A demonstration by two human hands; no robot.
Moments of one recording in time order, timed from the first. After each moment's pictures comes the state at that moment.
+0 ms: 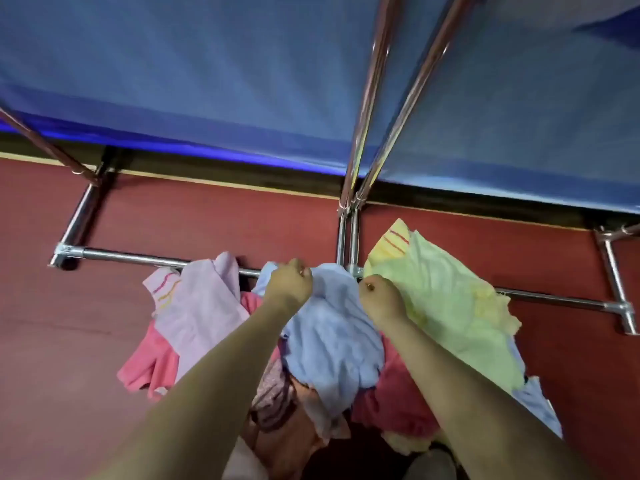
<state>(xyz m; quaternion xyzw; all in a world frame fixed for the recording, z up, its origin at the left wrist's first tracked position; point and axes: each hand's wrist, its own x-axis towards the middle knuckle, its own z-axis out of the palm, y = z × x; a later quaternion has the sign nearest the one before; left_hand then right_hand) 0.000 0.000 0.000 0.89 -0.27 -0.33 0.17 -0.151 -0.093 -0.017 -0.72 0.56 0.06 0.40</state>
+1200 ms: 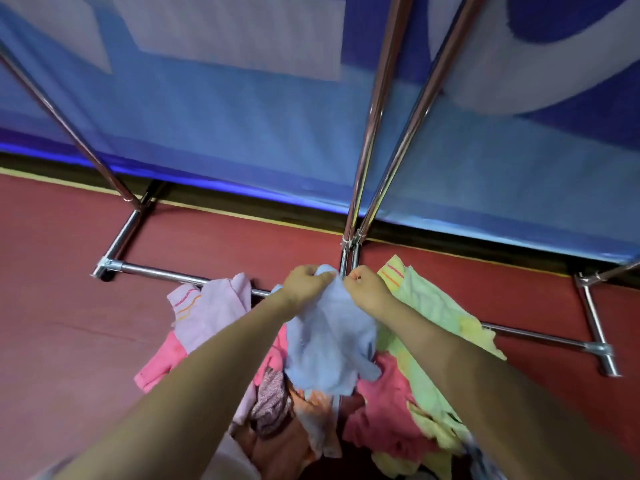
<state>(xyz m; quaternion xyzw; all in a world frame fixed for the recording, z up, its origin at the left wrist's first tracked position) -0.016 0.000 0.097 0.79 -0.19 -0.44 0.39 -0.122 -0.100 0.075 -0.75 0.45 0.03 0.48</state>
